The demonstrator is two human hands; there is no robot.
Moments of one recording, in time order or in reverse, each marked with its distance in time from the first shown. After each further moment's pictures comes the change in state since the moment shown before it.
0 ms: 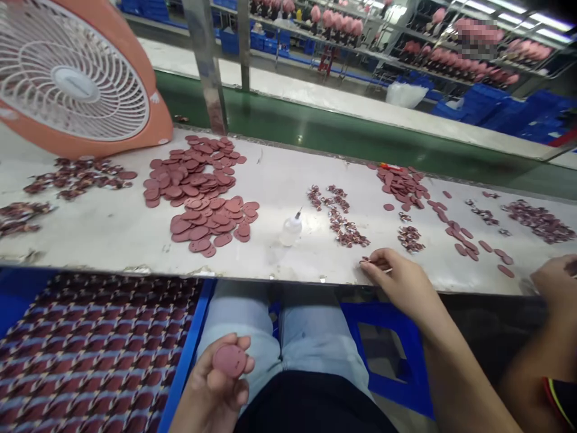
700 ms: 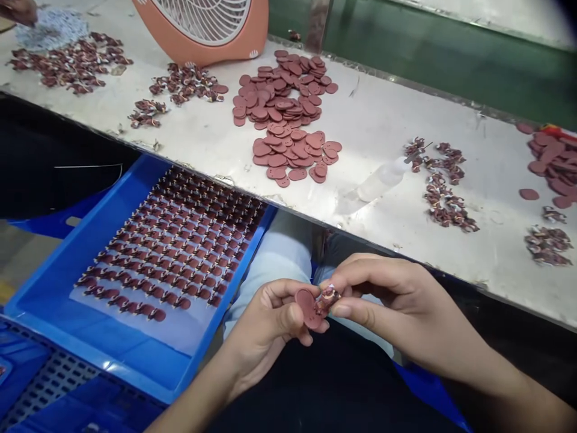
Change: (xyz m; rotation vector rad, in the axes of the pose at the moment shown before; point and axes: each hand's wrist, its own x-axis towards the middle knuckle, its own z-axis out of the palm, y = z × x) left_hand -0.017 -0.005 -0.009 0.007 -0.333 -0.133; right_hand -0.058 -0.139 0.043 0.643 -0.853 -0.421
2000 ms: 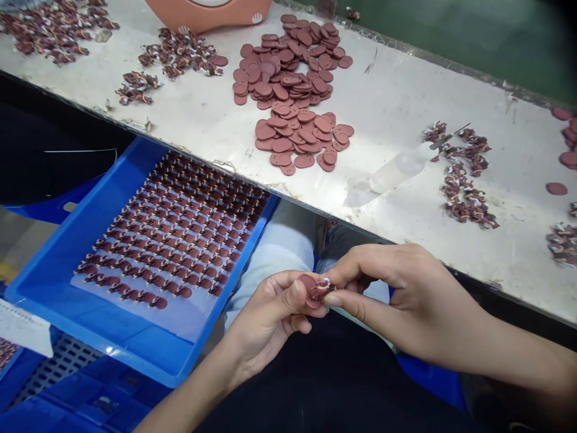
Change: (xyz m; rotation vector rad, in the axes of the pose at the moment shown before) left_hand 0.006 0.001 -0.004 0.016 0.102 -0.119; right_hand 0.017 -0.007 -0.006 -0.295 -0.161 -0.047
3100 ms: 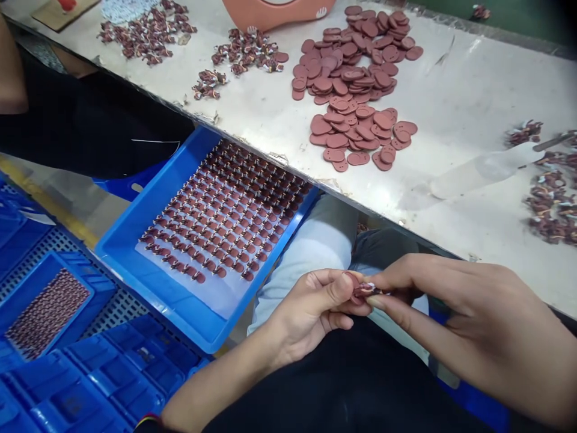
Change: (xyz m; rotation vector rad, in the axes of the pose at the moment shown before) left_hand 0.001 -0.010 -0.008 -0.150 -0.018 -0.023; right_hand -0.001 0.000 0.015 -0.277 0.015 -0.140
